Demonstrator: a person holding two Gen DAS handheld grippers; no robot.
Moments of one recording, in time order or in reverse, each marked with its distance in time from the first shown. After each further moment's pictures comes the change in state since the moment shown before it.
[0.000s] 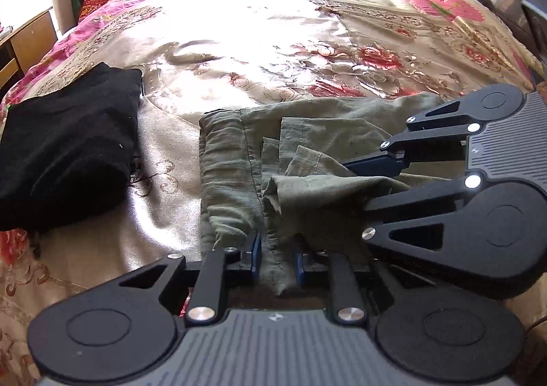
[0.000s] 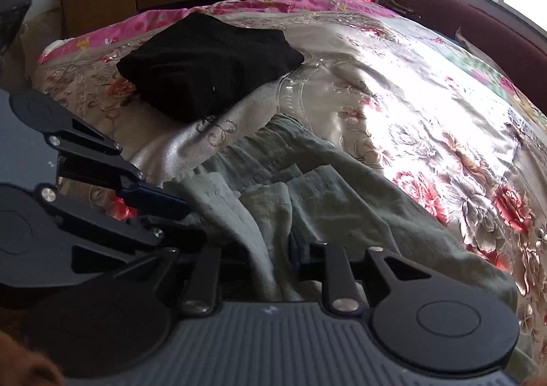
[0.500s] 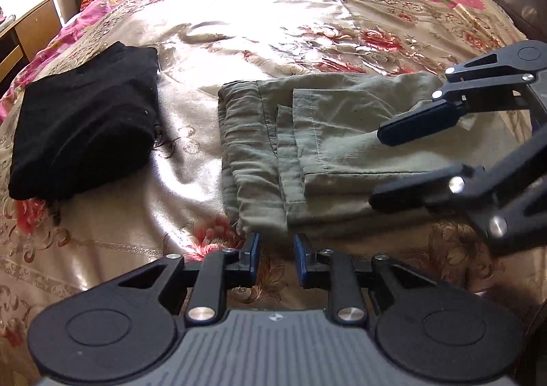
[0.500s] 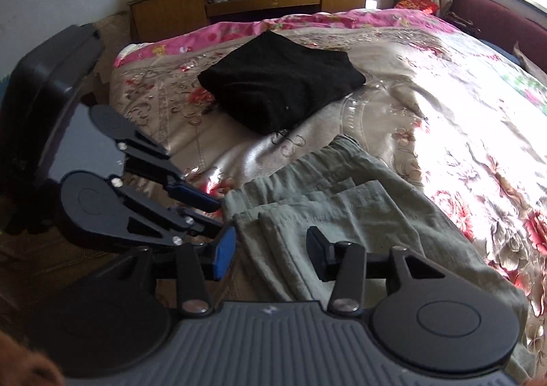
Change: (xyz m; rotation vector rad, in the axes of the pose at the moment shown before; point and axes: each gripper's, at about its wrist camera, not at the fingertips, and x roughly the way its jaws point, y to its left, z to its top) left arm -0.027 0.012 -0.019 -0.012 0.059 0.012; right arm -0.051 -0.007 0.004 -0.061 -0.005 0.235
